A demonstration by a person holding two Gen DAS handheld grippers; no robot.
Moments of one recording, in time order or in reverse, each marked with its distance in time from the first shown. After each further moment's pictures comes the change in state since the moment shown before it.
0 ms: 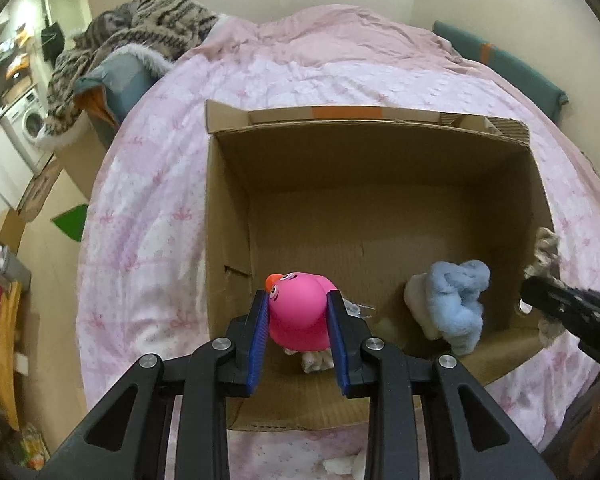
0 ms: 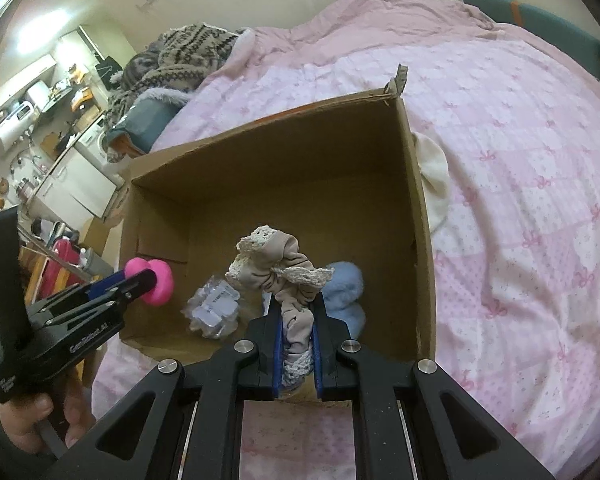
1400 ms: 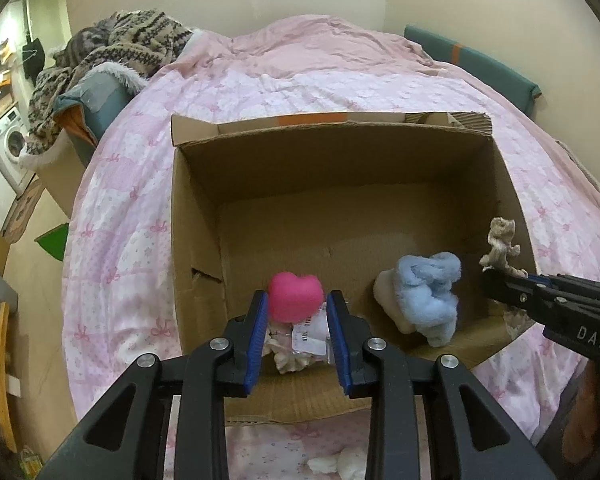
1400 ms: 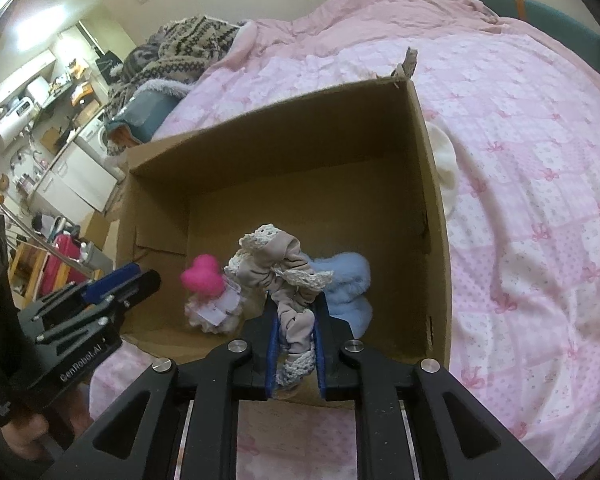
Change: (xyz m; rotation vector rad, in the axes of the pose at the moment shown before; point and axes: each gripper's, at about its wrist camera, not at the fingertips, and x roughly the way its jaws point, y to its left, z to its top) left arm -0.010 -0.010 -0.008 0.050 -0.049 -0.059; right arm 0.008 0.002 -0.005 0.001 0.015 0.017
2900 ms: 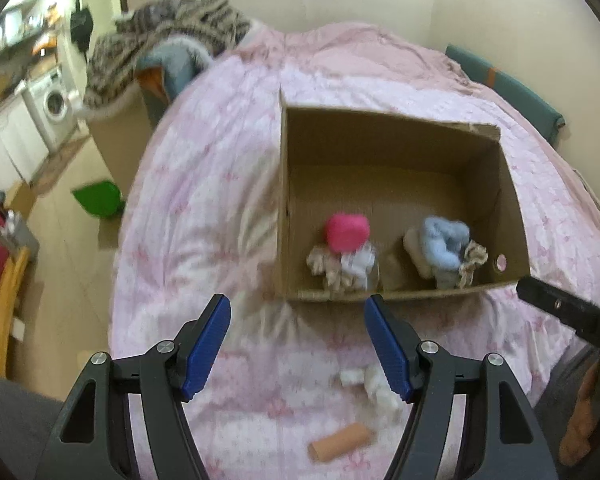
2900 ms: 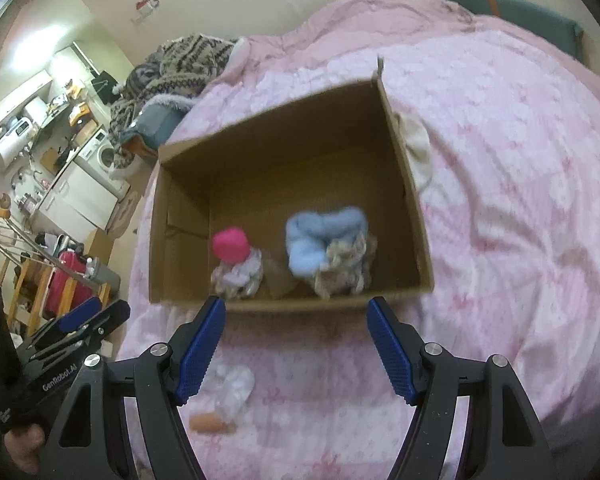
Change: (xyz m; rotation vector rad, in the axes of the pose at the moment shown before) left arm -0.074 0.040 -0.068 -0.170 0.030 0.066; right arm -0.051 0.014 -0.050 0.072 -0.026 -0.007
